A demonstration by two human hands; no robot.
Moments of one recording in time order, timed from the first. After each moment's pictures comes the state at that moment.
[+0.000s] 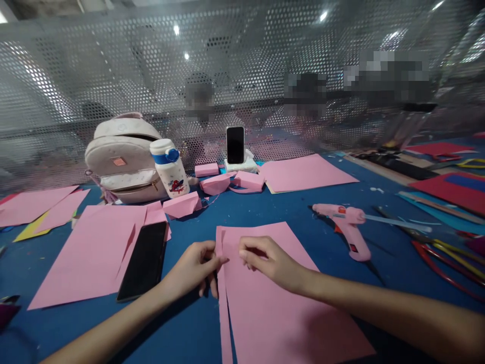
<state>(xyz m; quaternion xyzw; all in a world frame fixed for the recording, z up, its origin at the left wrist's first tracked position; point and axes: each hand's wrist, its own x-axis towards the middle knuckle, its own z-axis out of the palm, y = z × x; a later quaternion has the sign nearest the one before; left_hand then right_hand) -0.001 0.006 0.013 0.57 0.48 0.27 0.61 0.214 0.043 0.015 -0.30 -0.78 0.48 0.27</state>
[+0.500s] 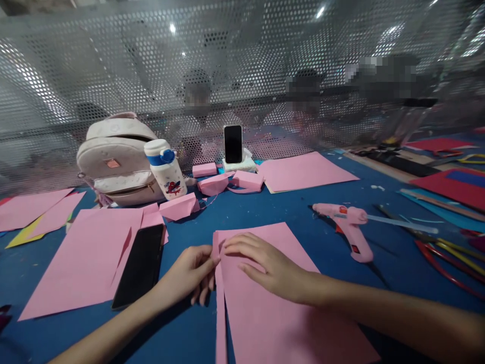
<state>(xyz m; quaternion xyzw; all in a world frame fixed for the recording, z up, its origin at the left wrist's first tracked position) -0.008 0.005 0.013 0.56 0.50 0.25 0.61 0.220 0.044 0.016 -0.22 -0.88 0.32 0.26</state>
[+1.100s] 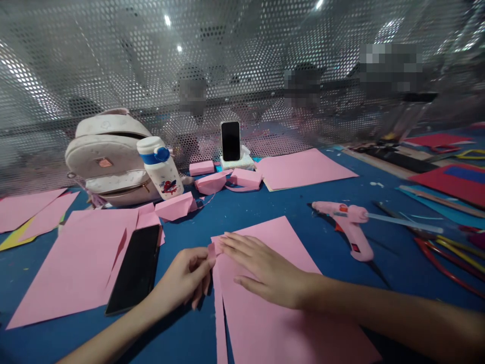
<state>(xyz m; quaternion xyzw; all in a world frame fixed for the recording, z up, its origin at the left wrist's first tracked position) -0.007 0.000 0.013 0.57 0.52 0.27 0.57 0.222 0.045 0.013 -0.24 -0.93 0.26 0.12</state>
